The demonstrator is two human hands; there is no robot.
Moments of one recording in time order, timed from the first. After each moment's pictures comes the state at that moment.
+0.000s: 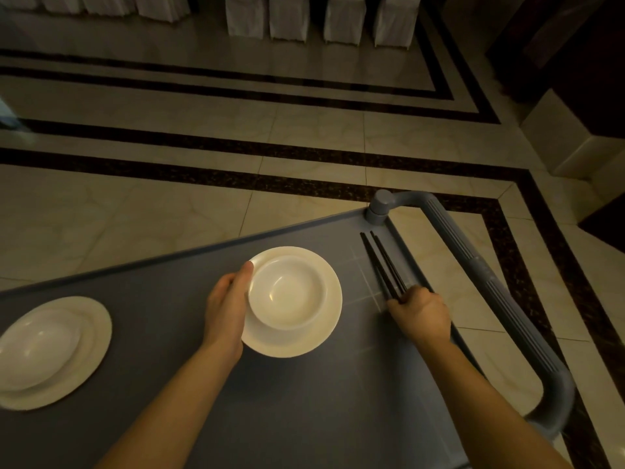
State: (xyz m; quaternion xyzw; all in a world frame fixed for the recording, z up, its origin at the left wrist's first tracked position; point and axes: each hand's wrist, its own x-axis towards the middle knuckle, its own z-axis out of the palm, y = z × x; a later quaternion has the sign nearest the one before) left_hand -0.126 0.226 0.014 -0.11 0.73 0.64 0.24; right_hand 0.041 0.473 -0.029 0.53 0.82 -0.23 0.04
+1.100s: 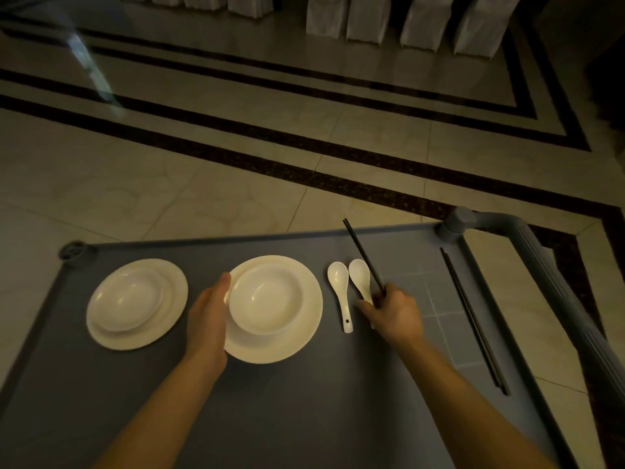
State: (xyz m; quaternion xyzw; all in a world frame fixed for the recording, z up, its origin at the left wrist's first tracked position) left_hand -0.154 0.109 -0.002 -0.24 0.70 0.65 0.17; right_hand -0.059 0.381 -0.049 0.38 0.86 -0.33 0.06
